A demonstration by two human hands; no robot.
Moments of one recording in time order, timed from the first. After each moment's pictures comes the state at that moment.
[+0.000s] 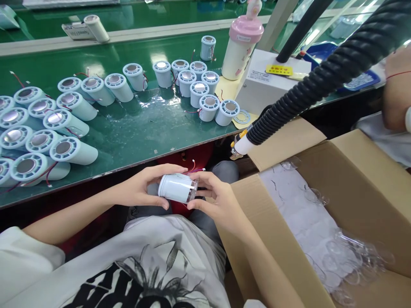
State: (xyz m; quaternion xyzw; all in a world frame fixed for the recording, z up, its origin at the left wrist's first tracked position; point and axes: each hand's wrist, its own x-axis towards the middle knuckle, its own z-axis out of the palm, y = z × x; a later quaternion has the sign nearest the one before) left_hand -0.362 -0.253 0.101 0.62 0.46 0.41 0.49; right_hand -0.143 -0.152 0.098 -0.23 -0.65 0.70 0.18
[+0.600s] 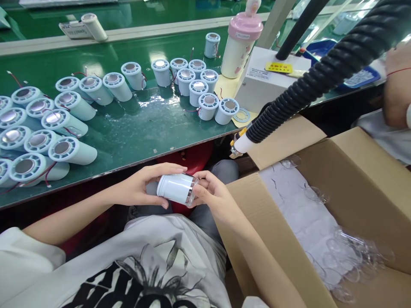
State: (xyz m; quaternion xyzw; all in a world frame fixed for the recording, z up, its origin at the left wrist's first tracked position) left_hand -0.366 -0.253 0.095 0.66 0.46 0.41 0.43; right_hand -0.152 -0.155 0.098 -0.31 -0.49 0.80 0.13
